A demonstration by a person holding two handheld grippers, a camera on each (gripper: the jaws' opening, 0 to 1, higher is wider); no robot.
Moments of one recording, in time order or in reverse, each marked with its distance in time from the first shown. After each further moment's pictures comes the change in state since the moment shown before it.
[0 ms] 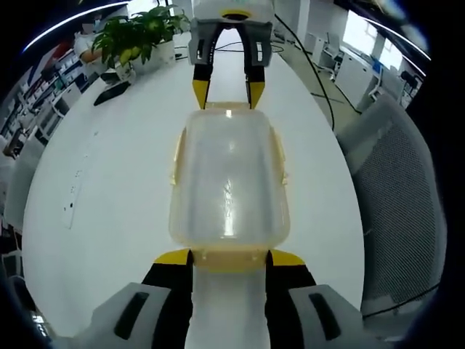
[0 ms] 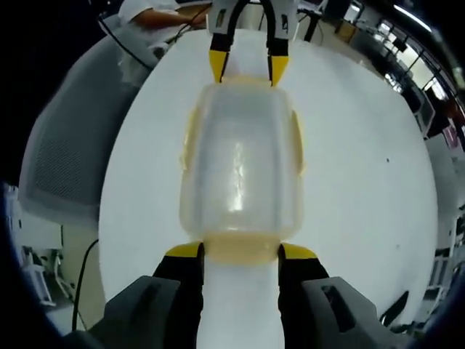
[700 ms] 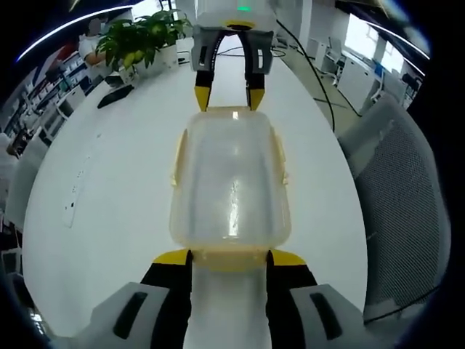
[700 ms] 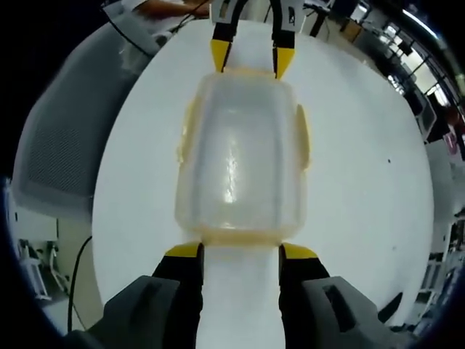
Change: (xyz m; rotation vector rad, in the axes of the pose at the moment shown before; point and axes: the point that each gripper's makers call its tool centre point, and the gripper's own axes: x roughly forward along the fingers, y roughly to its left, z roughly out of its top) left arm 0.001 0.001 0.001 -0.008 -0.048 0.030; right arm 0.006 -0.001 -0.006 -0.030 0.040 -0.038
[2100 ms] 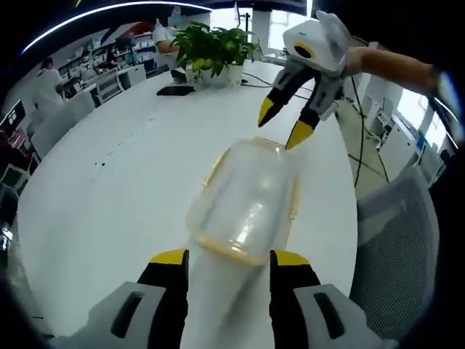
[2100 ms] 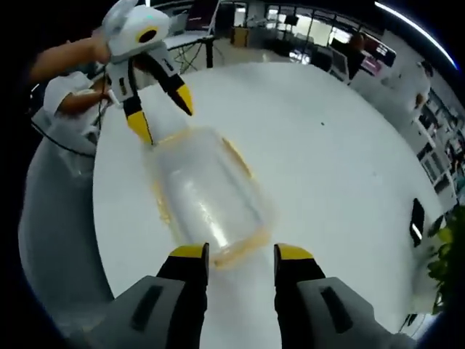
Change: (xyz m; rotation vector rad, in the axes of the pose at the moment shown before) left arm -0.021 -0.001 0.007 -0.438 -0.174 0.175; right arm -0.029 -0.003 0.014 0.629 -0.274 -0.225
